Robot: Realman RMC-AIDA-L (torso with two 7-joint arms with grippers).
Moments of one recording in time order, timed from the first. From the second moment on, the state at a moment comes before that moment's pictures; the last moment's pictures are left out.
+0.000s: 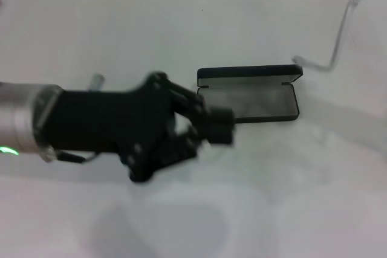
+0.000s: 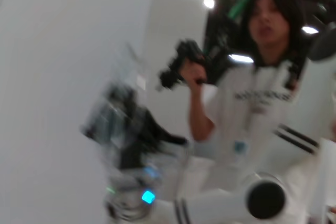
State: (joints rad) left arm -0.45 -2.08 1.13 0.76 1.40 2.01 -1.36; right arm 0.42 2.02 -1.17 -0.72 -0.79 -1.86 1.08
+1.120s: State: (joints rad) left arm -0.48 -2.09 1.30 0.57 1.05 2.01 -1.10; right arm 0.66 2.03 -1.44 -0.49 -0.82 -1.63 0.86
